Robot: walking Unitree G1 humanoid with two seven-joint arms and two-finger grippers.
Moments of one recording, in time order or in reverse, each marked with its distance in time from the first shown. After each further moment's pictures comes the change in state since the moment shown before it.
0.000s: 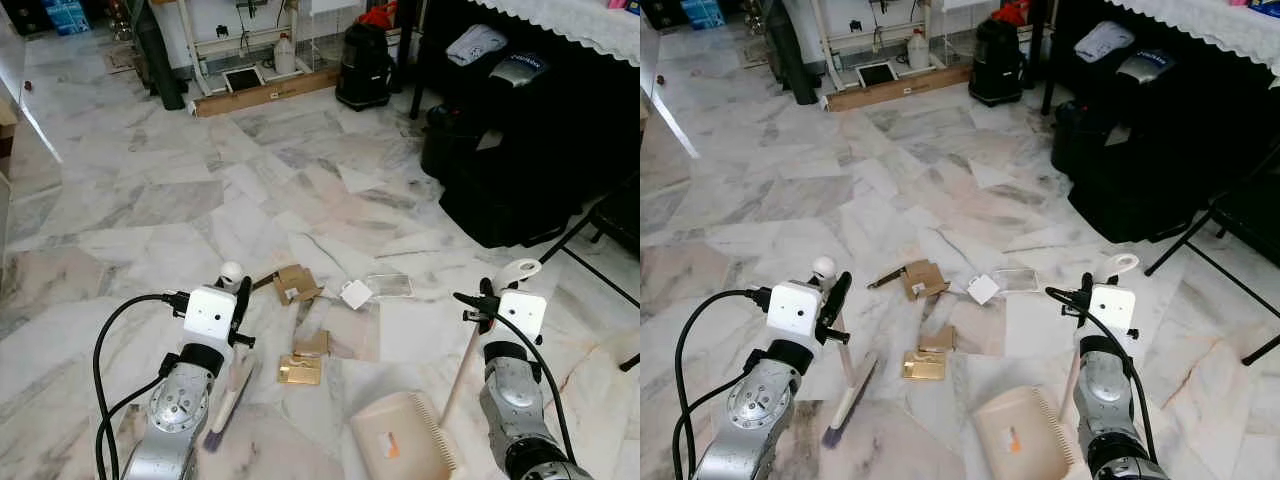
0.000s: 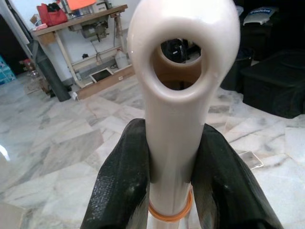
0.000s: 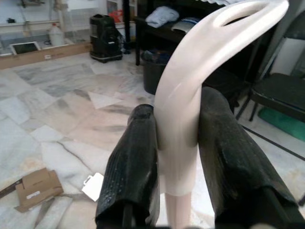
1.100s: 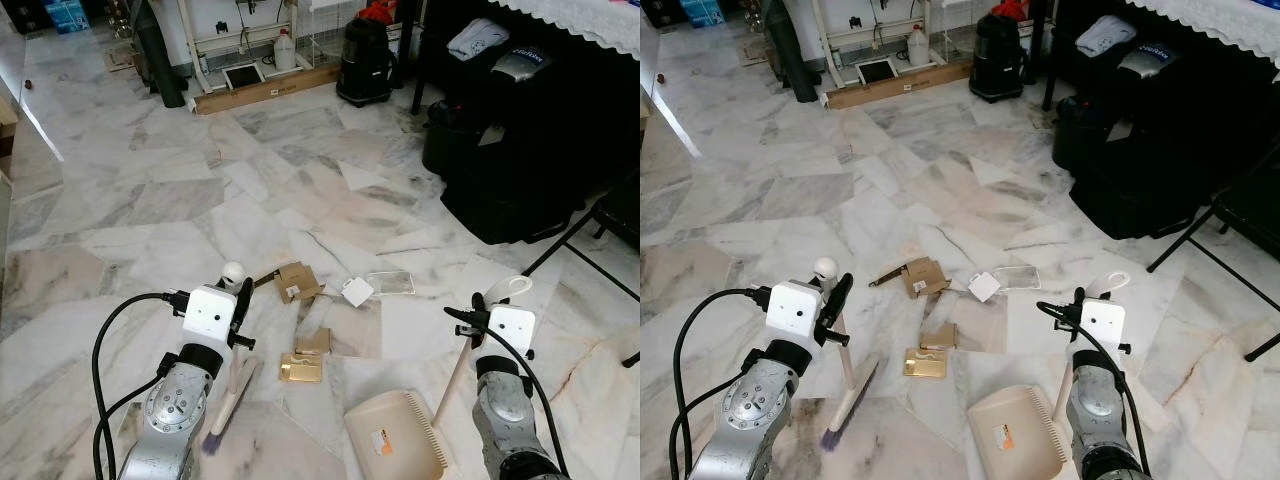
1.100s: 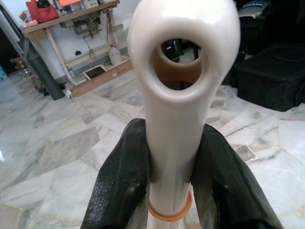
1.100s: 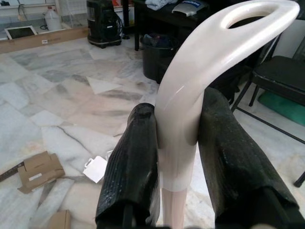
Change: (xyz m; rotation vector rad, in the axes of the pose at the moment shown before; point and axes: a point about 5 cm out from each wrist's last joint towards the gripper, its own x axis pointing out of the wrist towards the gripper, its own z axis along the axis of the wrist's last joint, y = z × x) left arm -0.002 0.001 0.003 0.003 0.011 -0.029; right arm -0.014 0.006 -0.017 -0.015 0.052 0.002
